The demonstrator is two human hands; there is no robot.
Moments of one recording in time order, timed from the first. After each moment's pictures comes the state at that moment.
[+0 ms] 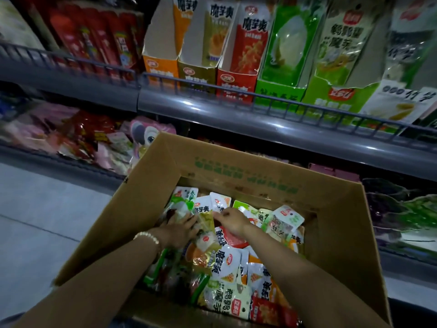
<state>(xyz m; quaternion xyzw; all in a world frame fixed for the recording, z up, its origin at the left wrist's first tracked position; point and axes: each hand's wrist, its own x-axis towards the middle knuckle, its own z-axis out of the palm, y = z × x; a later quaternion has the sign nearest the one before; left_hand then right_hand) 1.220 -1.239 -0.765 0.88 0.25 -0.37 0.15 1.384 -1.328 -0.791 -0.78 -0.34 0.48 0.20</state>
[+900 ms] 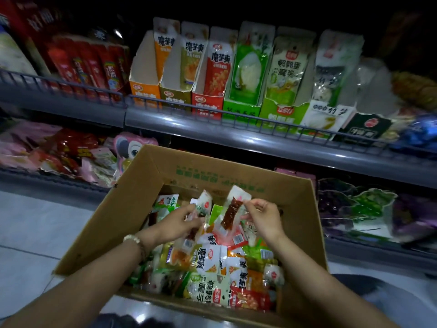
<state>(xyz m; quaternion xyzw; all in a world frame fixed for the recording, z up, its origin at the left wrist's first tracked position) 1.233 -1.285 -0.673 0.79 0.28 -0.03 0.54 1.407 -1.431 -0.681 -0.78 -0.20 0.28 0.53</state>
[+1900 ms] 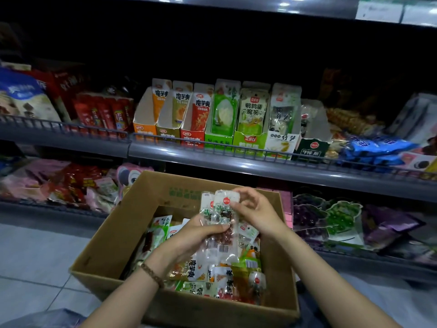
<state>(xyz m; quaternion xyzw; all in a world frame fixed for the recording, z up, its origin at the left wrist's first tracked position) 1.242 -1.386 -0.576 0.56 0.29 0.08 0.77 1.393 -1.485 -0.563 -0.67 -0.39 0.31 0.55</state>
